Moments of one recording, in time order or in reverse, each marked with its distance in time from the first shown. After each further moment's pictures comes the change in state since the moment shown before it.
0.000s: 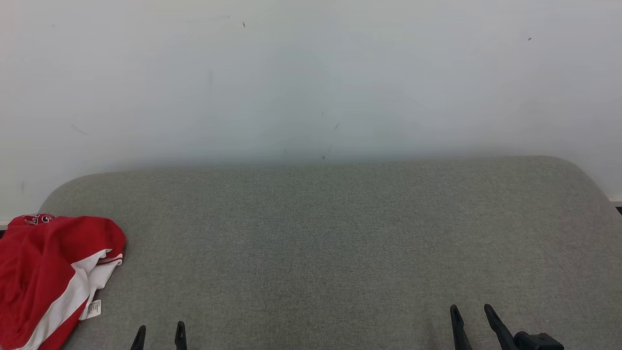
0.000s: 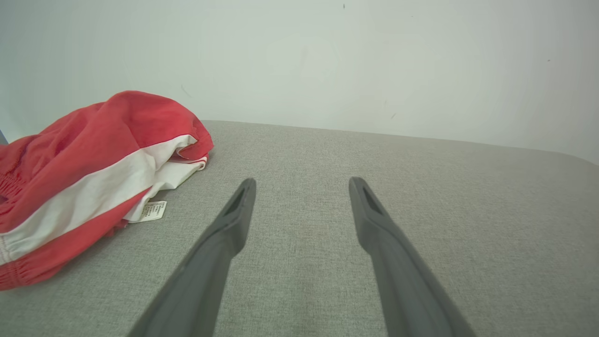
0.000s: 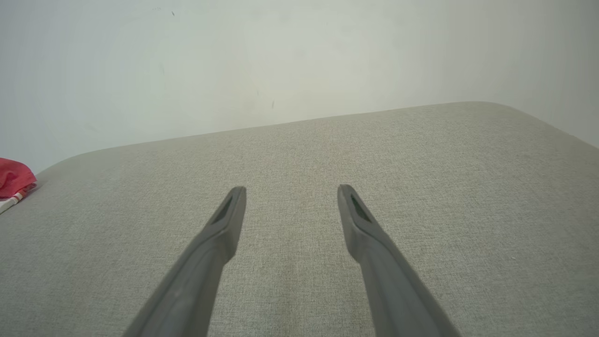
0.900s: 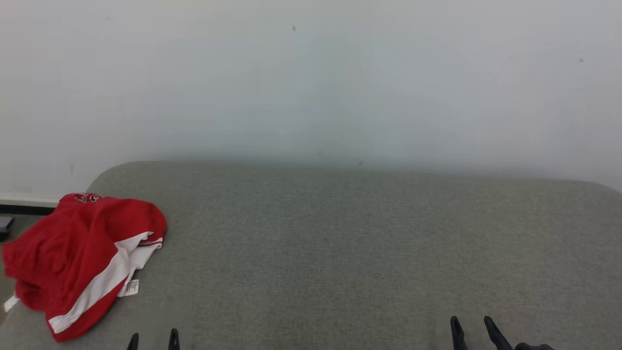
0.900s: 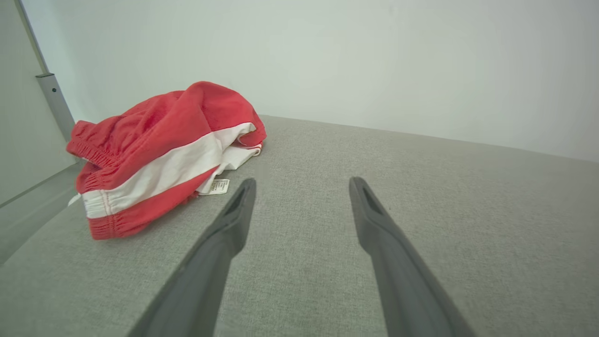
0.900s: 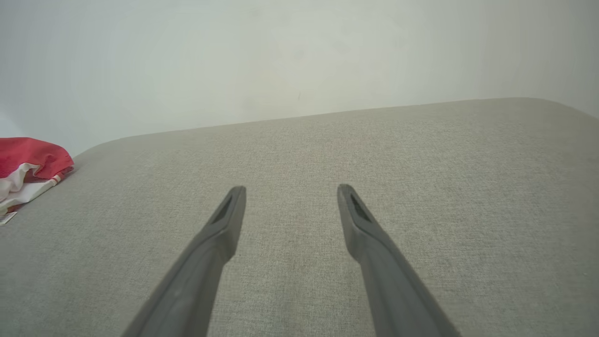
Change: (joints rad) left arm 0.018 0.000 0.014 0.000 0.014 0.012 0.000; right arm 0.032 0.005 0.001 0.002 0.021 0.000 -0.002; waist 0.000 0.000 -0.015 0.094
